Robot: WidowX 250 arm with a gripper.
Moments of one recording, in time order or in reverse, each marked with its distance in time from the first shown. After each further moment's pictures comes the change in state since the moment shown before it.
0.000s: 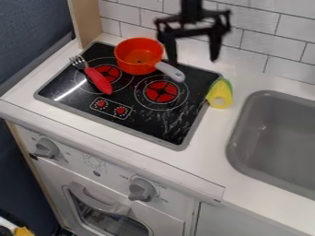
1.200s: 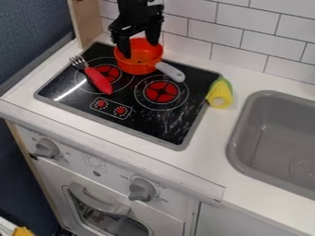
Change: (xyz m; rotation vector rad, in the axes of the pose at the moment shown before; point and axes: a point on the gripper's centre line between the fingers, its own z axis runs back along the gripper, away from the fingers) arm 0.092 0.084 -0.033 0.139 -0.319 0.590
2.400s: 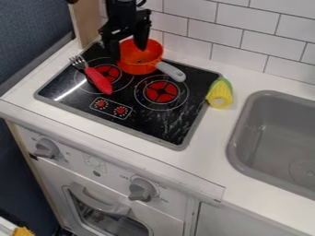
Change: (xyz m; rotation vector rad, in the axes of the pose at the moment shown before) arm 0.008 0.015 -0.002 0.038 0.014 0.068
